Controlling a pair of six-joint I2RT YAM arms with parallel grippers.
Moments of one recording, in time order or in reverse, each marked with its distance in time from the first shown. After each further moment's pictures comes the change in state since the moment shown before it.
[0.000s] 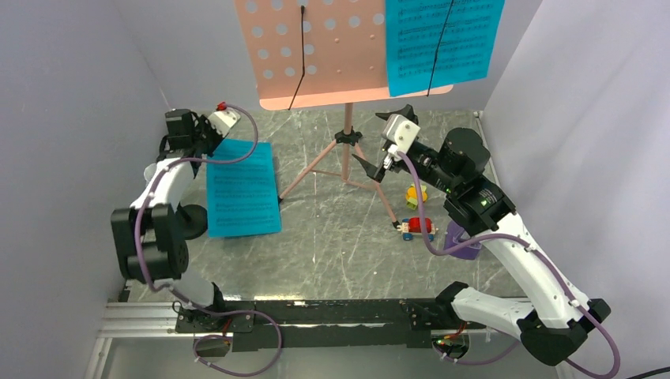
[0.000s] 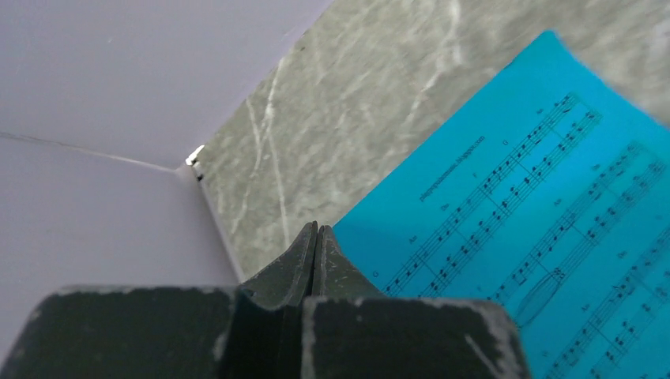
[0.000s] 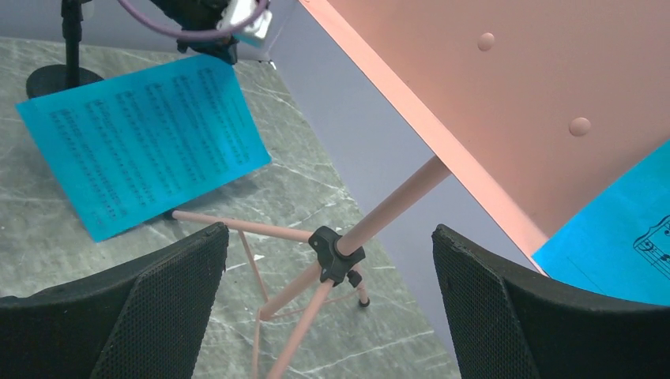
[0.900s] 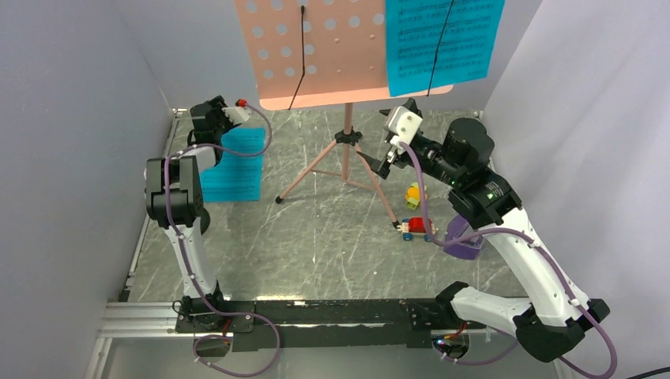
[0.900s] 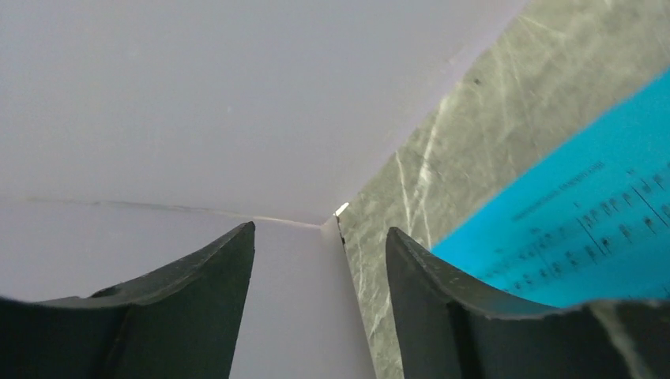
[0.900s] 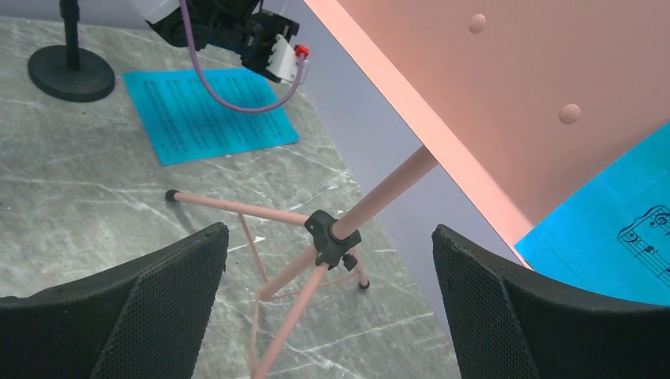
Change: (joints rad) left arm -0.037 0.589 0.232 0.623 -0.251 0.360; right arm -0.045 0.031 0.079 -0.103 -0.032 -0.011
